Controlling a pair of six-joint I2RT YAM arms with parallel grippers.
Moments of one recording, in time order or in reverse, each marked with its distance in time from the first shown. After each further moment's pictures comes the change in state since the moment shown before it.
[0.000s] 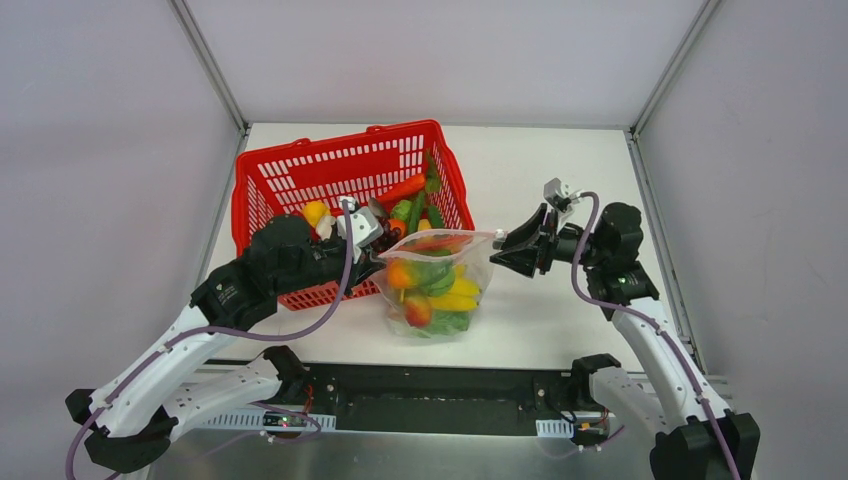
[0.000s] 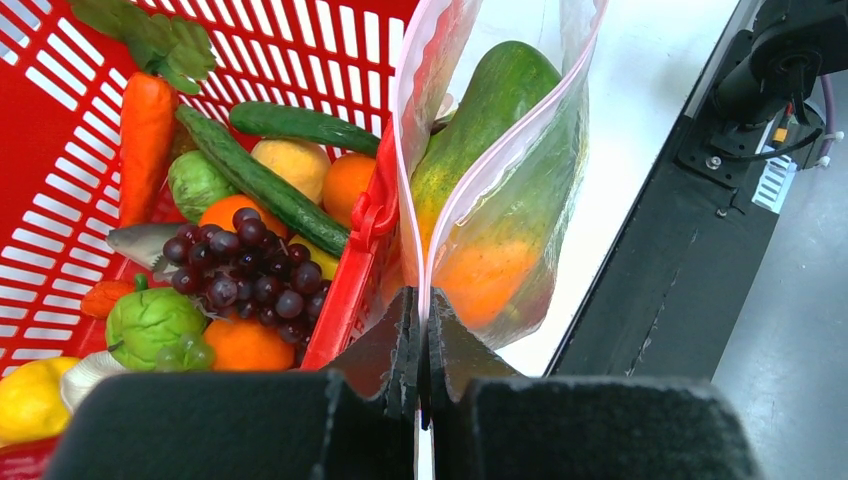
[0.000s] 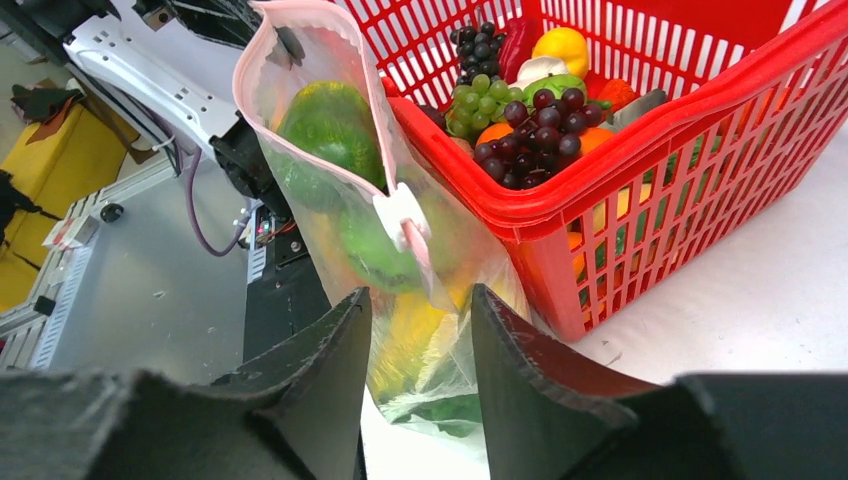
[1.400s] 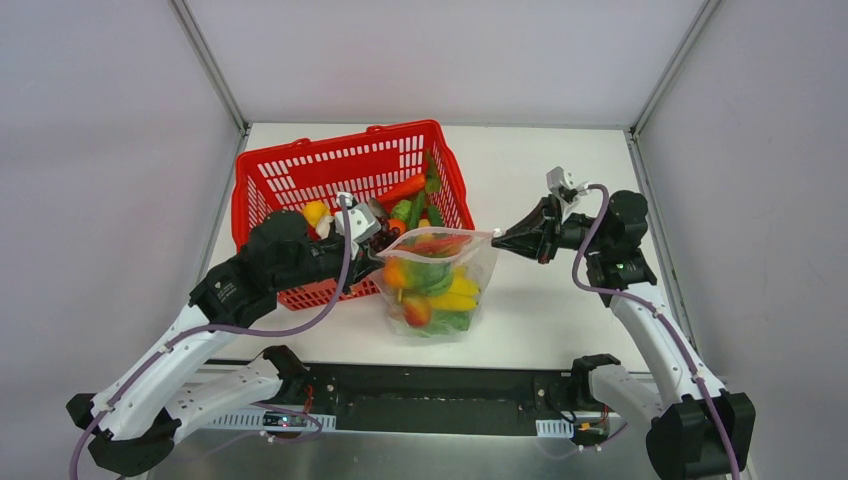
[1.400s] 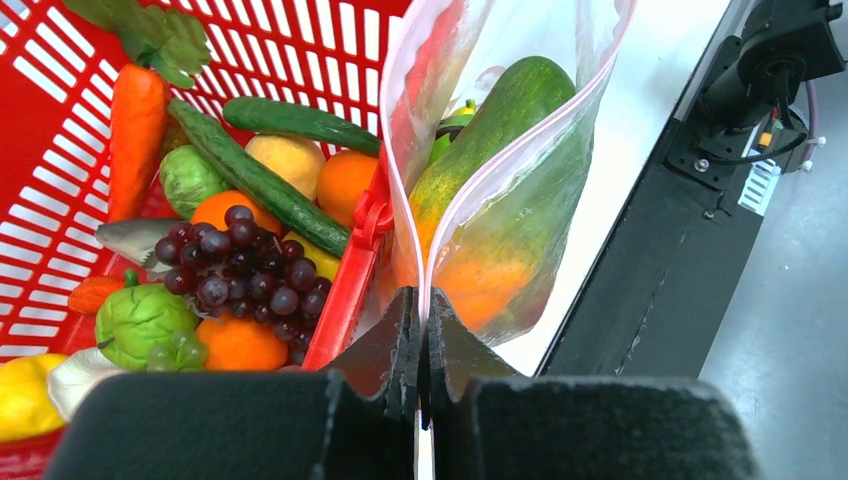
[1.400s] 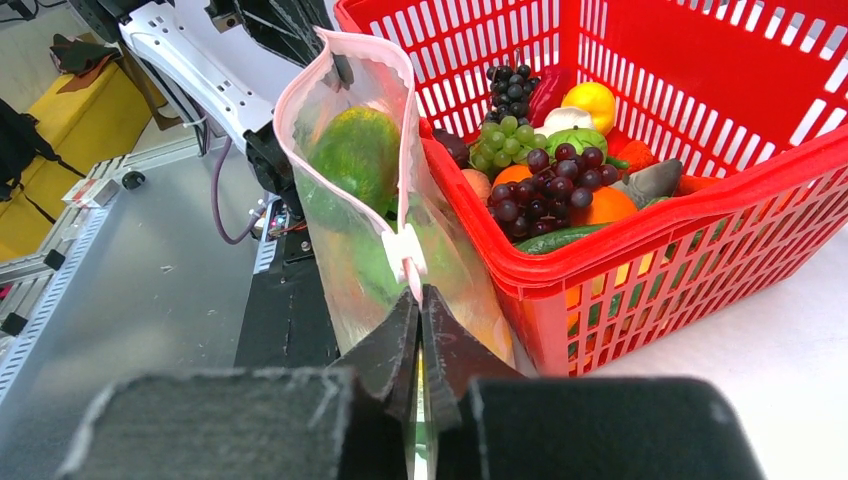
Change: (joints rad) left arm 0.041 0.013 0.017 -0.016 0.055 -0.012; right arm -0.031 0.104 0.059 0.193 -0.163 0.031
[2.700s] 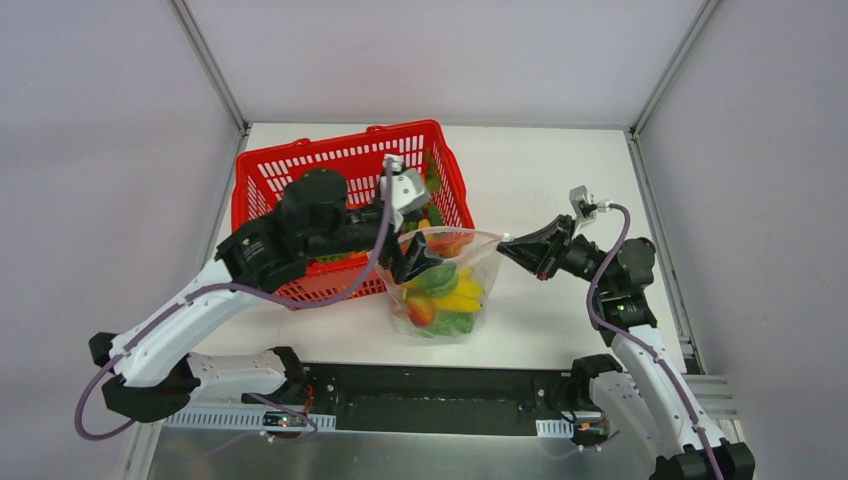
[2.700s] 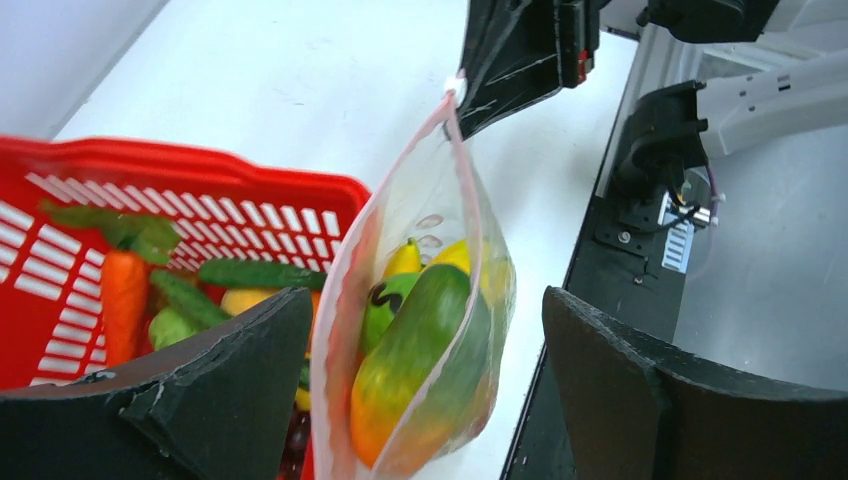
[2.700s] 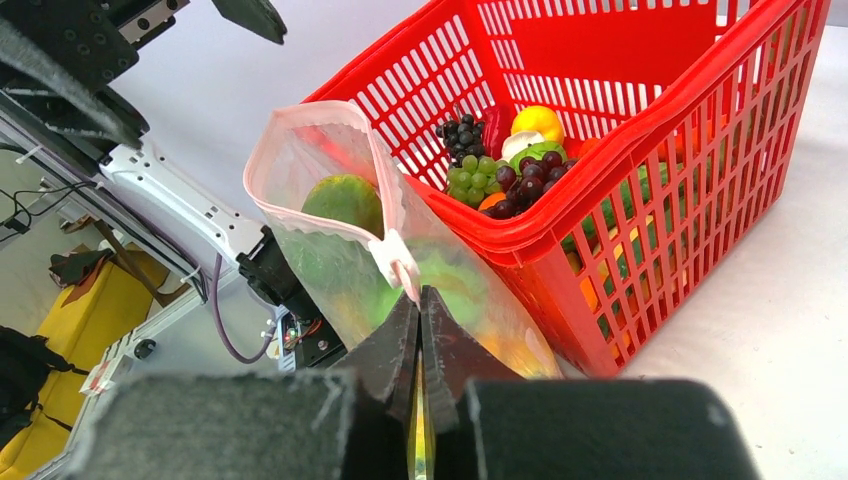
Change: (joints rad) left arm -0.157 0.266 0.357 0.013 -0.028 -0.014; right arm 0.021 -0.259 -0.248 0.161 0.346 0.394
